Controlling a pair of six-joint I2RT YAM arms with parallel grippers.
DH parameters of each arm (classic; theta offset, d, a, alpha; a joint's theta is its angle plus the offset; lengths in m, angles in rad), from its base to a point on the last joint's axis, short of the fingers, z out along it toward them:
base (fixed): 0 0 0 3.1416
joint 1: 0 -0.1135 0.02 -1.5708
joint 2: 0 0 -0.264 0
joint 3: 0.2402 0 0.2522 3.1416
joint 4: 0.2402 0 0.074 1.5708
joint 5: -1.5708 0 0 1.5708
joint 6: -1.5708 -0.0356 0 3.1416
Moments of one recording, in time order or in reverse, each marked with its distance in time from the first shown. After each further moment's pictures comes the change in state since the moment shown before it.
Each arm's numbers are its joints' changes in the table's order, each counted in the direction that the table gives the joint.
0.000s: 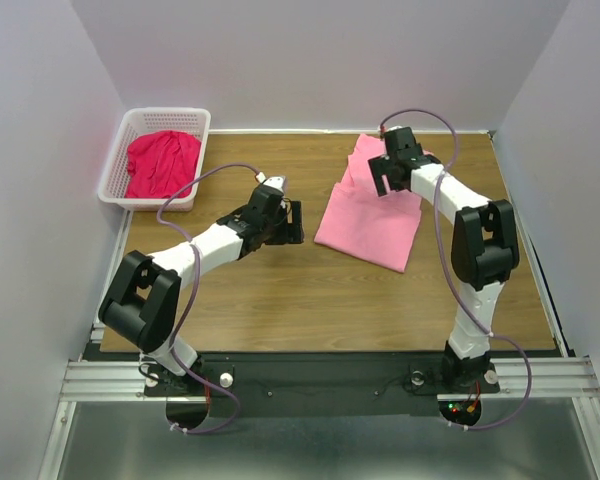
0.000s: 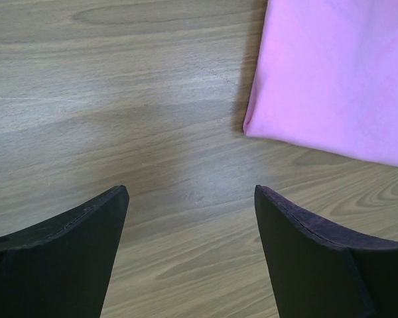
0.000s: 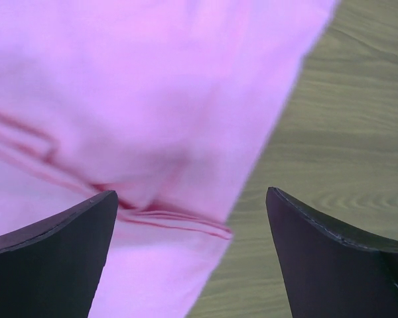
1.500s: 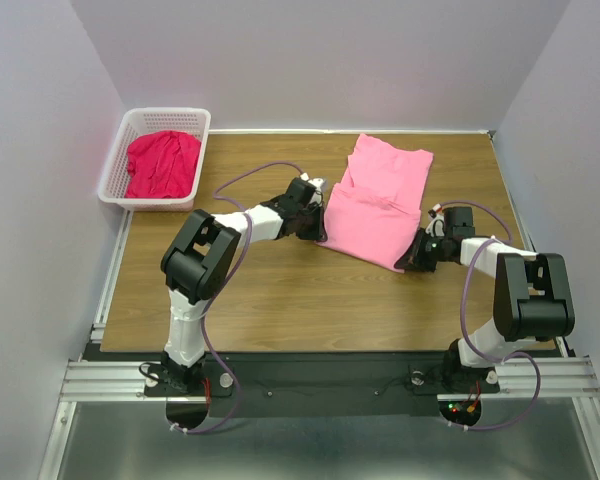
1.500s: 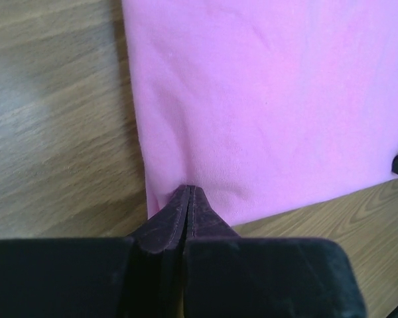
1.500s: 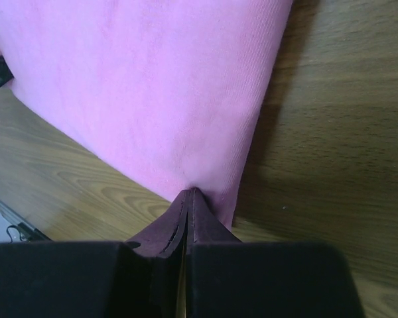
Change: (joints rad) left arm 0.048 -0.472 0.335 -0.053 -0.262 -0.051; right arm 0.285 0.450 -0.908 -0.243 0.924 -0.513
